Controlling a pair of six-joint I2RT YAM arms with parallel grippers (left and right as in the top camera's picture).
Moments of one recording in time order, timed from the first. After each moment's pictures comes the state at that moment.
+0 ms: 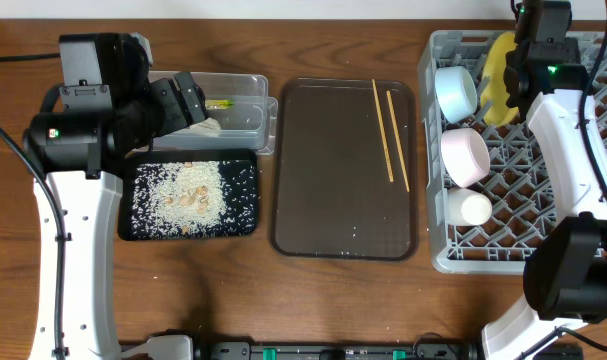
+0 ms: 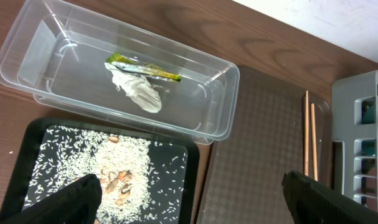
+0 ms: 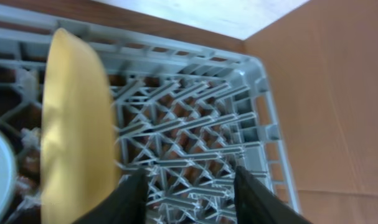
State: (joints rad) left arm 0.04 1.42 1.61 -1.07 0.17 -0.32; right arm -0.04 1.85 1.62 -0.54 0.57 -0.29
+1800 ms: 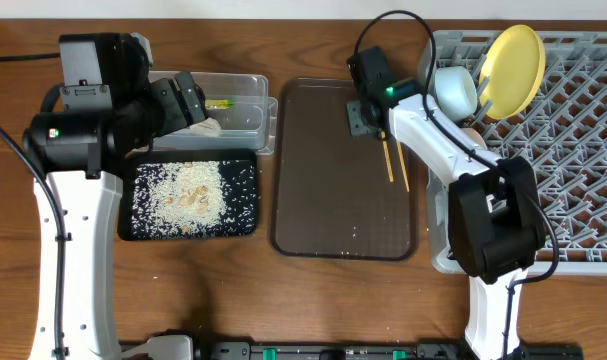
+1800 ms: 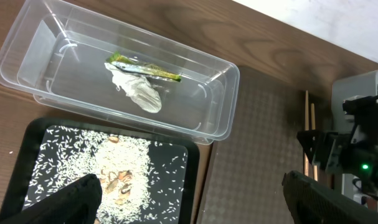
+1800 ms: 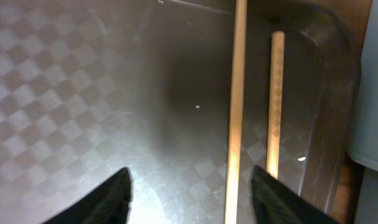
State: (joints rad) left arm 0.04 1.42 1.61 -1.07 0.17 -0.32; right arm 0.41 2.14 1.64 -0.66 0.16 0.24
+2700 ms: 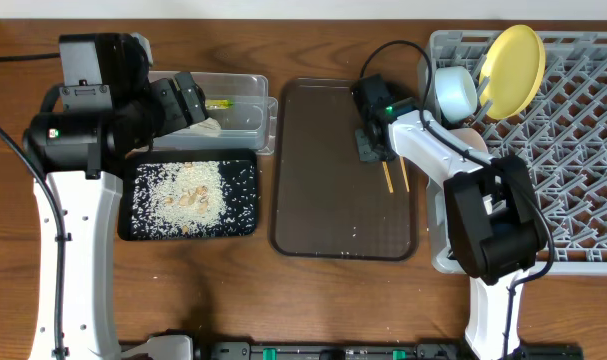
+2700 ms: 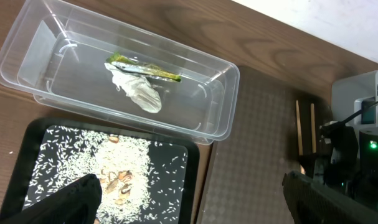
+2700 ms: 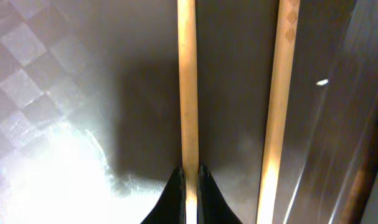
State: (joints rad) left arm 0.04 1.42 1.61 -1.07 0.17 -0.32; right arm 0.41 2.13 1.49 -0.69 0.19 0.24
